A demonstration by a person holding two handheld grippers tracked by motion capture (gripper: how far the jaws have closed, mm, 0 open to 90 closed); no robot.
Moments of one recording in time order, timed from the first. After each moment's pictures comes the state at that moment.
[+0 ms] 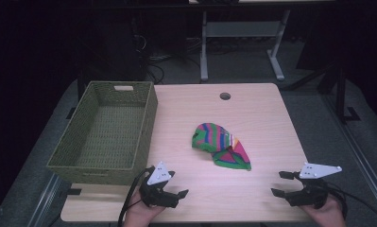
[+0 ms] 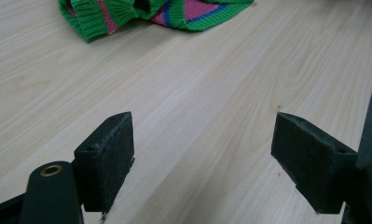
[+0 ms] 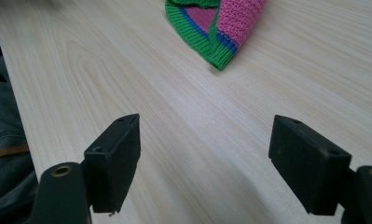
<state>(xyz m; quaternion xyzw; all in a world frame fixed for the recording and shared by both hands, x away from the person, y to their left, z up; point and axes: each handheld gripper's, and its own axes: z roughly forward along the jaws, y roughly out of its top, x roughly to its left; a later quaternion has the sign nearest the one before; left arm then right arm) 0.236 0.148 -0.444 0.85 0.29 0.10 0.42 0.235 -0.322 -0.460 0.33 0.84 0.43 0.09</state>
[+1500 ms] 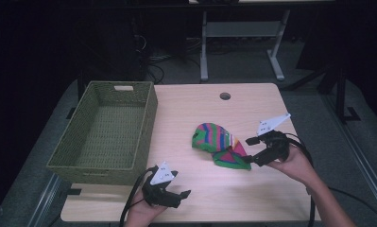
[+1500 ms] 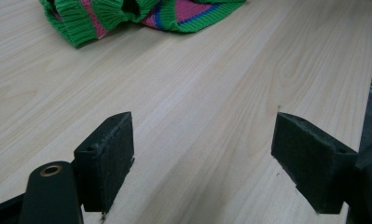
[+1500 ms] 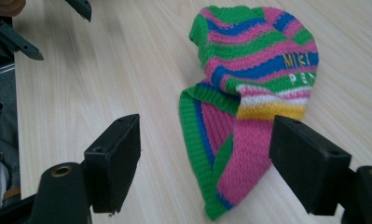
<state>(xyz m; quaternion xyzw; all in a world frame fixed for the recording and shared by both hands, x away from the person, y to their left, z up) 0.238 0.142 -0.446 0.86 0.27 0.10 0.42 0.339 -0.225 -0.382 0.23 0.90 0.37 0.03</state>
